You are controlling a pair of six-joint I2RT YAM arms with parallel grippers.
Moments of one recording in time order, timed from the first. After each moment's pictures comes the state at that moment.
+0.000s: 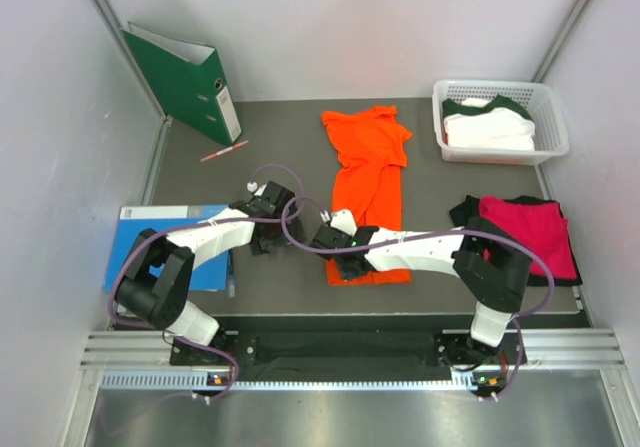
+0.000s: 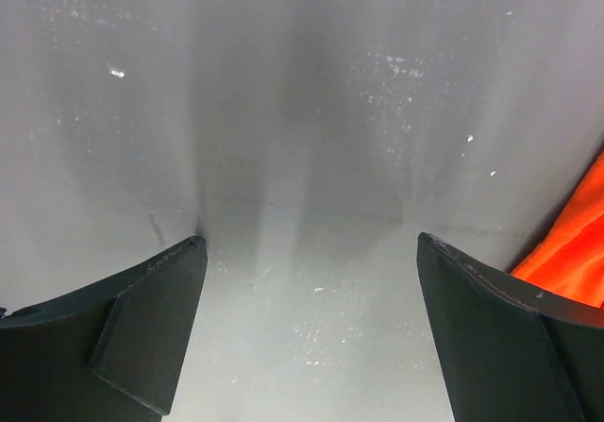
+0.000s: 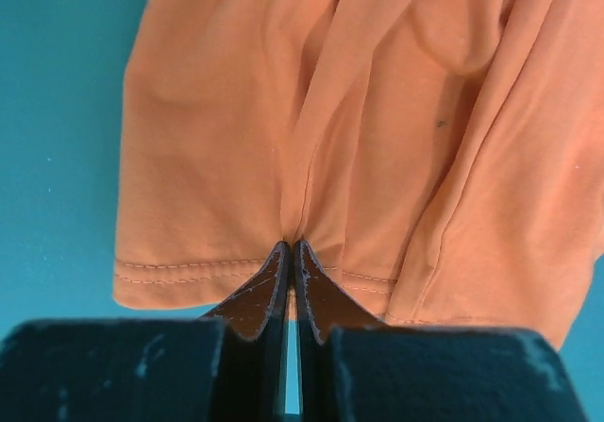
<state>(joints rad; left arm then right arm) -0.52 1.52 0.83 -0.46 -0.15 -0.76 1.12 1.77 1.11 -0.62 0.41 0.71</state>
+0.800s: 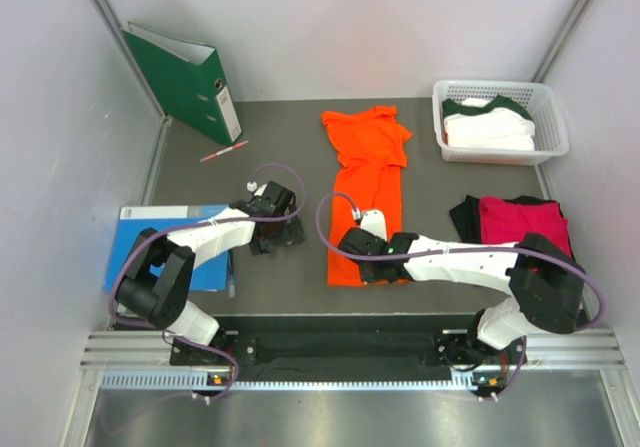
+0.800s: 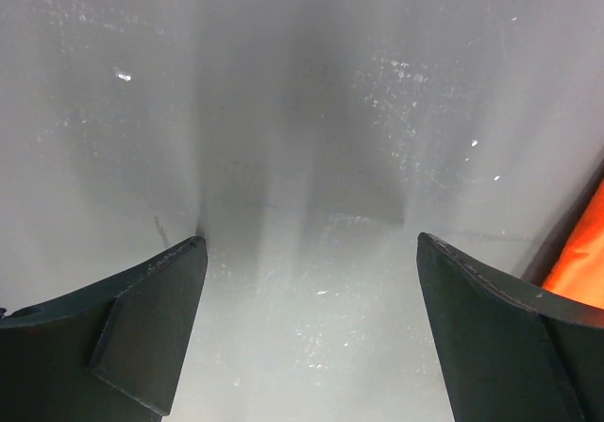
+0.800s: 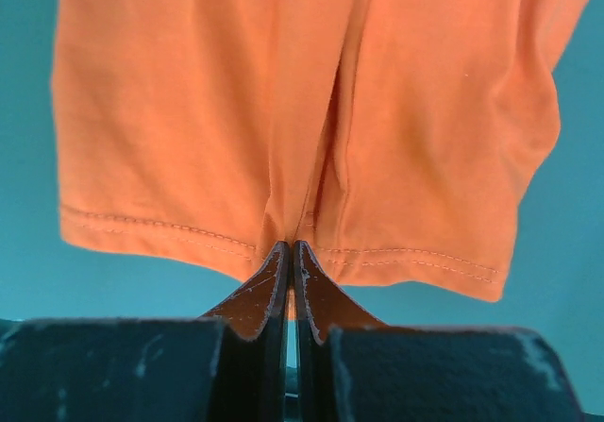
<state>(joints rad) -0.52 1.52 0.83 -0.46 -0.16 -0.76 1.09 1.49 0.89 -0.58 0.41 0.80</state>
